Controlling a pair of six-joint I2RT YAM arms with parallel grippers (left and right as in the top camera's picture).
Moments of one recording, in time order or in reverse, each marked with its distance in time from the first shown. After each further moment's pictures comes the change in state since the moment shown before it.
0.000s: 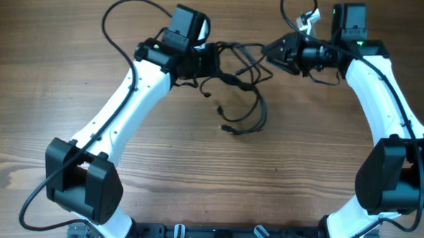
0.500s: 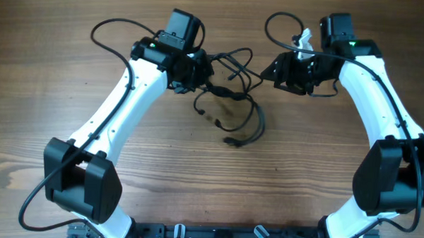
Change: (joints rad) left arm 0.035 0.001 0.000 -0.171 -0.006 -0.295; right arm 0.048 -0.001 0.000 -0.300 0.262 -0.220
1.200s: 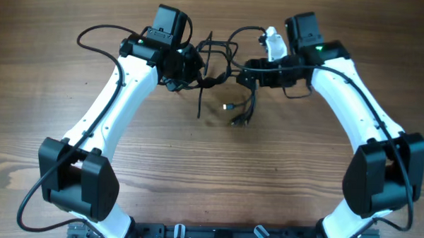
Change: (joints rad) left arm 0.054 0.000 0.000 0.000 0.043 -0.067; right arm 0.172 0.016 0.000 0.158 0.192 -0.206
